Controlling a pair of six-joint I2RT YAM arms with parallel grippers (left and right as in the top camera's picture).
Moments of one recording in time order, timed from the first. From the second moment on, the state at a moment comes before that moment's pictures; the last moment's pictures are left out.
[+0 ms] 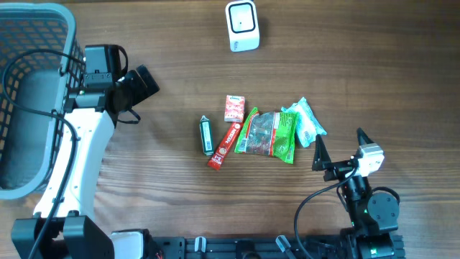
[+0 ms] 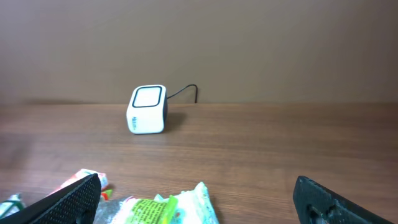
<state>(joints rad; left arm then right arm) 0.03 1.49 1.18 -0.71 -0.03 -0.50 0.13 0.02 0.01 0.00 -0.05 0.09</state>
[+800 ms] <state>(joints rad) 0.03 1.49 1.18 -0.71 -0.03 -0.50 0.13 1.13 1.26 -0.88 -0.23 0.13</state>
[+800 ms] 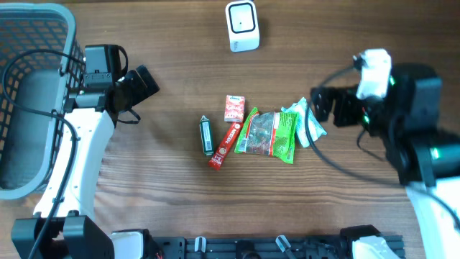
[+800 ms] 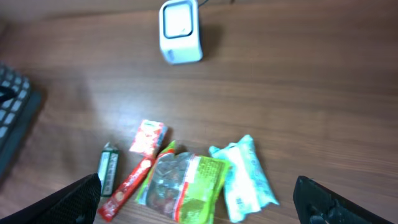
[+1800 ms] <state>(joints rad) 0.03 1.49 1.18 -0.71 -0.03 -0.50 0.41 1.70 1.06 -0.83 -0.04 0.36</state>
